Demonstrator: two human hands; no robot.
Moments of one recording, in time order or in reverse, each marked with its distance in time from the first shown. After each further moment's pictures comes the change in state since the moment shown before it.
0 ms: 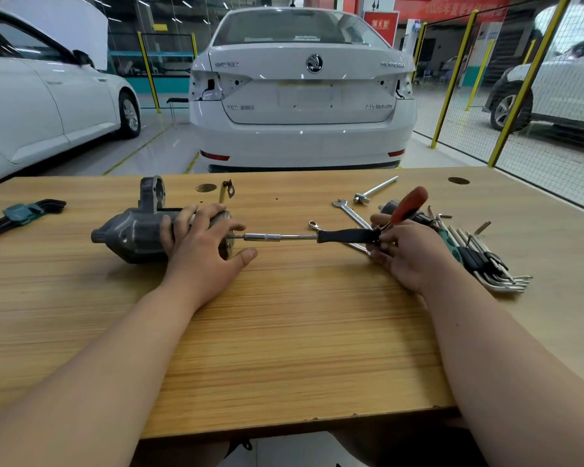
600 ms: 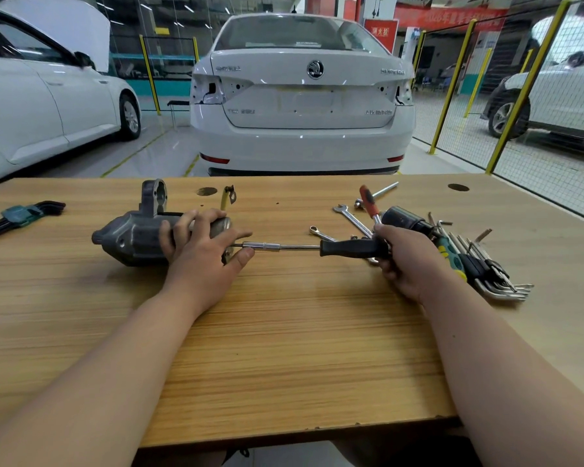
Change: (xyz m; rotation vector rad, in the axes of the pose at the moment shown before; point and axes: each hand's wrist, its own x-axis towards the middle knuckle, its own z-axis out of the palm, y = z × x) left_hand -0.003 0.001 -0.002 0.000 -0.007 0.009; right_hand -0.002 0.005 0.000 -0.278 0.021 -0.048
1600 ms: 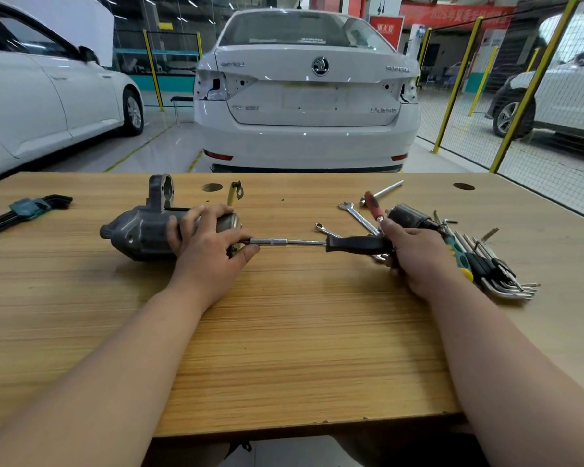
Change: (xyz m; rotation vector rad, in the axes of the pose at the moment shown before) left_hand -0.001 -0.001 -0.002 -0.068 0.053 0.003; right_hand 0.000 0.005 -0.002 -0.181 0.131 -0.151
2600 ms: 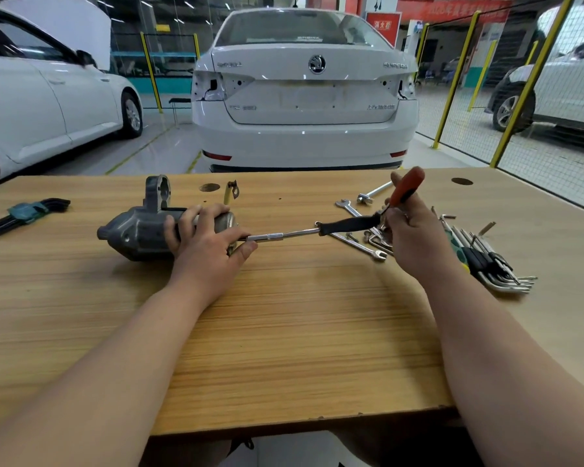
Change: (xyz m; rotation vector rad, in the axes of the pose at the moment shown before) left_hand 0.002 0.001 0.005 0.068 -0.043 -0.014; right_hand -0.008 -0.011 -0.002 -0.094 -0.038 -0.440
